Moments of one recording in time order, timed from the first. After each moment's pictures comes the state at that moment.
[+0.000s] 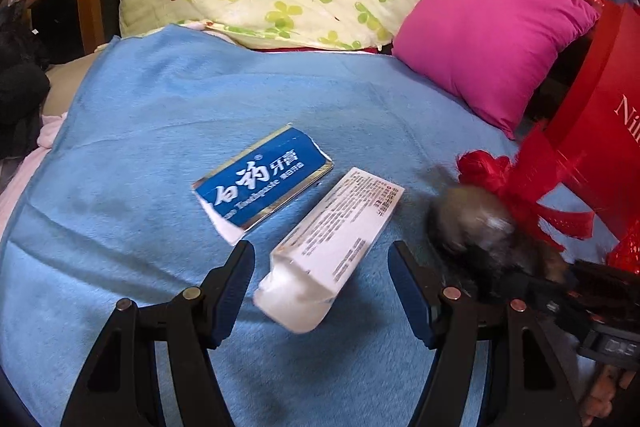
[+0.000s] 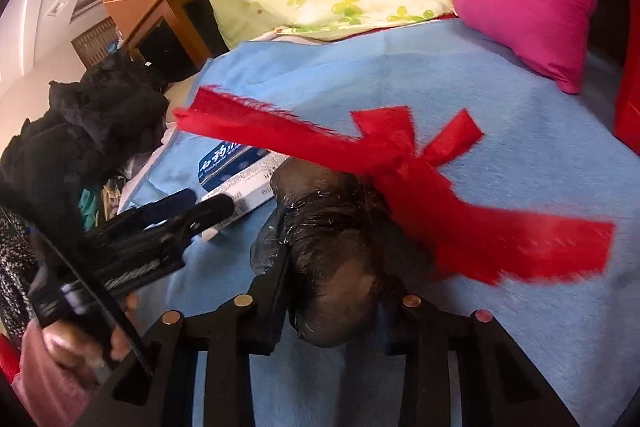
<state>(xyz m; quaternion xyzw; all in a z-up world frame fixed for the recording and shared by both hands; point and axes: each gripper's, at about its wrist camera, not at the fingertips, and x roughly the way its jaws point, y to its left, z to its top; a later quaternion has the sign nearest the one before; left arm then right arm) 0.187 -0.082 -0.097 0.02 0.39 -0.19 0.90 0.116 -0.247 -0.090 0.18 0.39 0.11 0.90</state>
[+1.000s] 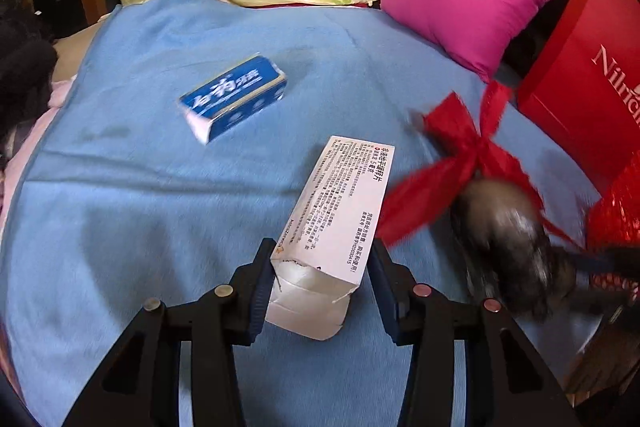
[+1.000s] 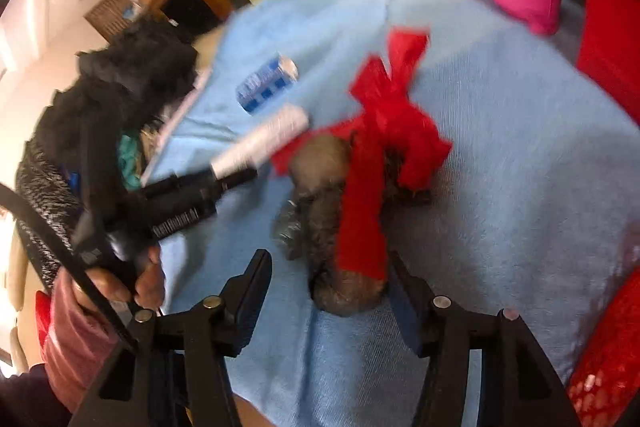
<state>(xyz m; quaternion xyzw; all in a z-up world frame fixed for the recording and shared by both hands) 0.109 -0.091 -0.094 0.04 0.46 -0.17 0.87 0.033 -0.288 -0.065 0.19 0.45 0.18 0.85</state>
